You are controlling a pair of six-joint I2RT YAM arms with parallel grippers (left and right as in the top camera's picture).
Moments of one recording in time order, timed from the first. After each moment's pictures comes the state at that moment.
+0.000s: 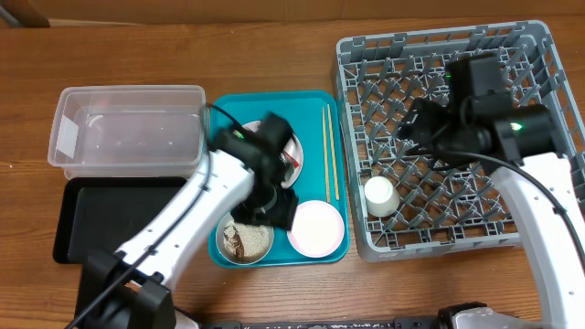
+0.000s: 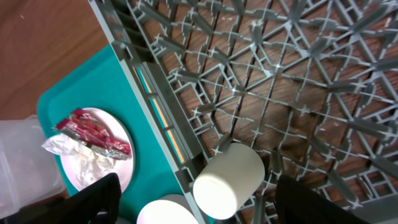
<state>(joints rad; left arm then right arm) -0.56 1.62 1.27 -1.32 0.24 -0.35 0.18 1.42 1.50 -1.19 -0.06 0.67</state>
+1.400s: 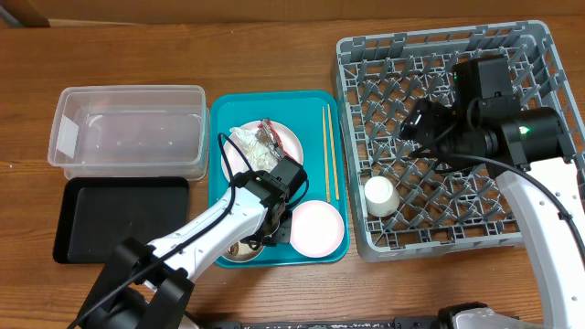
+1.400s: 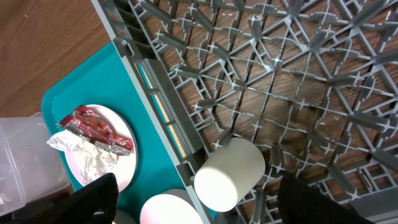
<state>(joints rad) -0.64 1.62 0.93 -0.92 0.01 -0.55 0.18 1.41 1.51 -1.21 -0.08 0.67</state>
